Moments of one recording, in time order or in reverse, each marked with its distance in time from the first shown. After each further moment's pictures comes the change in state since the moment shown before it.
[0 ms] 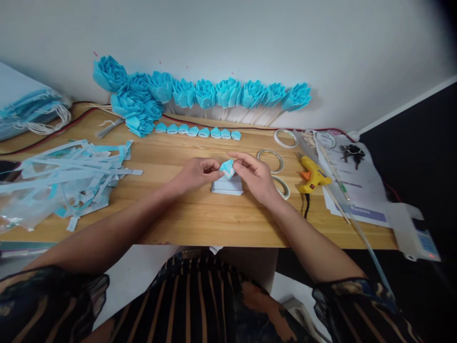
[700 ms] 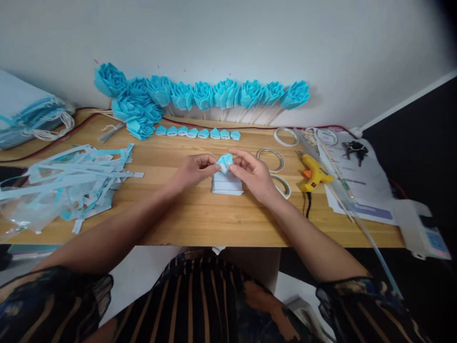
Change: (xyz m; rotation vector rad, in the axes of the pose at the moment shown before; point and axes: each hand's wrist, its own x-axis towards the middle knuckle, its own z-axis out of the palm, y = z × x) left_hand 0.002 0.001 -0.004 -0.100 0.111 -0.003; right_hand 0.003 0.006 0.002 0.103 -0.016 0.016
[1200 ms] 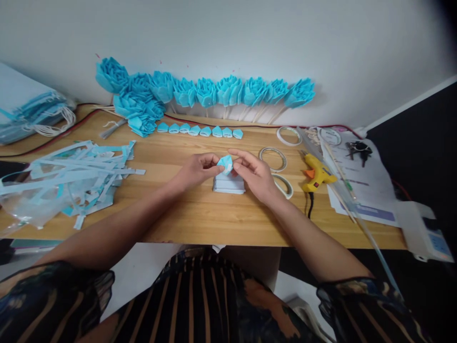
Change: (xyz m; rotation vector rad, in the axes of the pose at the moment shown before) left_hand 0.001 -0.005 0.003 -0.017 -0.015 0.027; right_hand -0.002 -0.003 0.002 -0.025 -0.034 0.016
